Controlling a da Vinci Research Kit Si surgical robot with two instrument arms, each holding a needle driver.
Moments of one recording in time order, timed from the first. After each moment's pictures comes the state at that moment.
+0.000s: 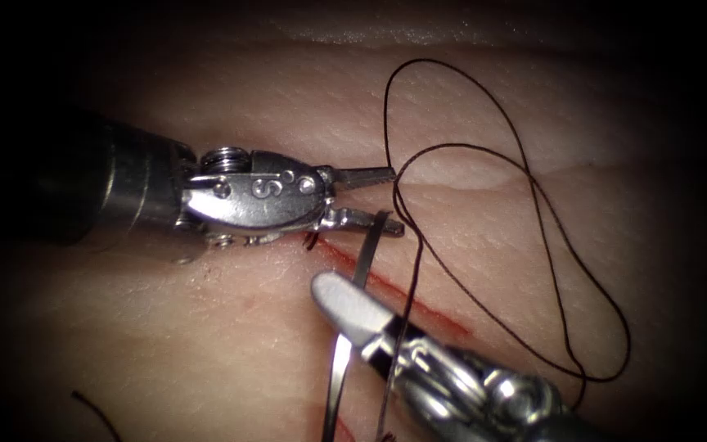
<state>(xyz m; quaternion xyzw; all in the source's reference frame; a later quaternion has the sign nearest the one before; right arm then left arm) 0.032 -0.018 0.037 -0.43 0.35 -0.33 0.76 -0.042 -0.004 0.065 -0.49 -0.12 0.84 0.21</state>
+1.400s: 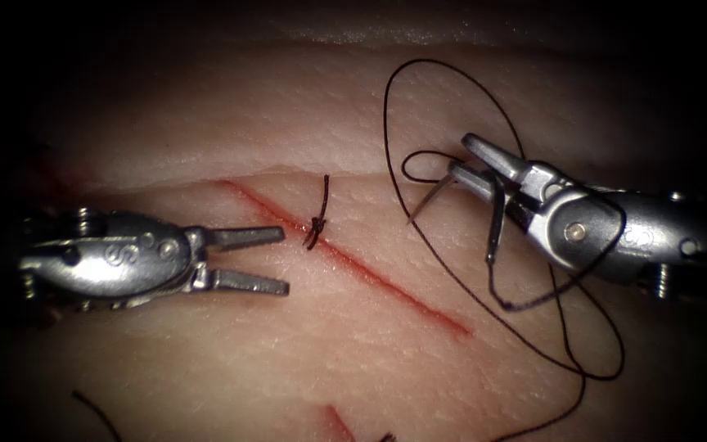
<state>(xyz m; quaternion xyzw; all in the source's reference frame) 0.022 -0.006 0.046 -0.18 0.54 0.14 0.81 -0.034 -0.010 0.058 -0.48 -0.12 0.85 0.19</state>
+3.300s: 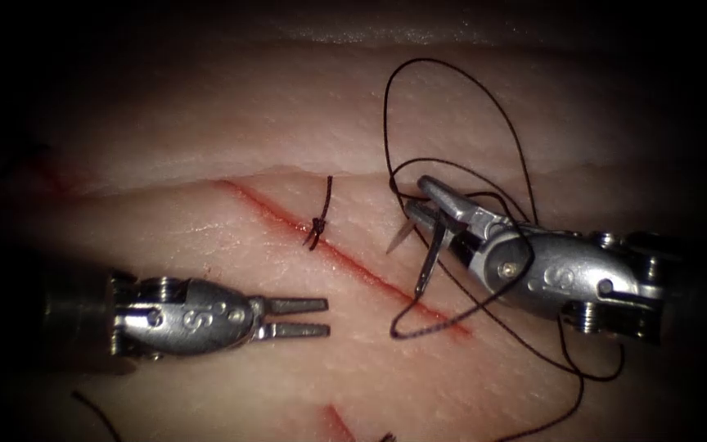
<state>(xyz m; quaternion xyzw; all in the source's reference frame) 0.025 -0.011 0.050 -0.20 0.48 0.09 0.85 -0.038 -0.015 0.066 -0.43 -0.10 0.88 0.16</state>
